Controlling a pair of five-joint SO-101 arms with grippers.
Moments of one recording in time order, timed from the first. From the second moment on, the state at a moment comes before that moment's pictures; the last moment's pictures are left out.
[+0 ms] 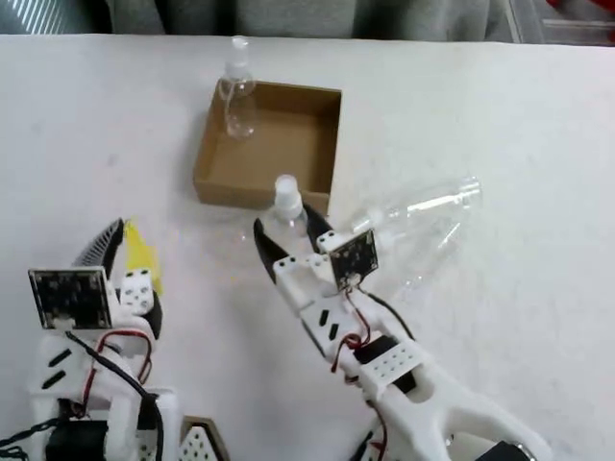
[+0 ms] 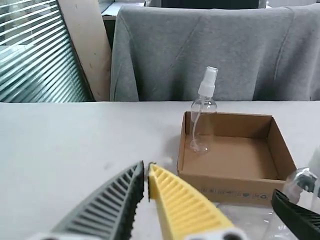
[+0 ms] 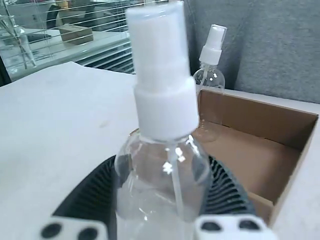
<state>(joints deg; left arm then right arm) -7.9 -103.0 64.7 62.5 -0.2 -35.3 -34.9 87.0 -37.9 -4.2</state>
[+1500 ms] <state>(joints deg) -10.5 -104.0 97.1 45.5 -0.1 -24.7 6.1 28.9 -29.4 -4.3</state>
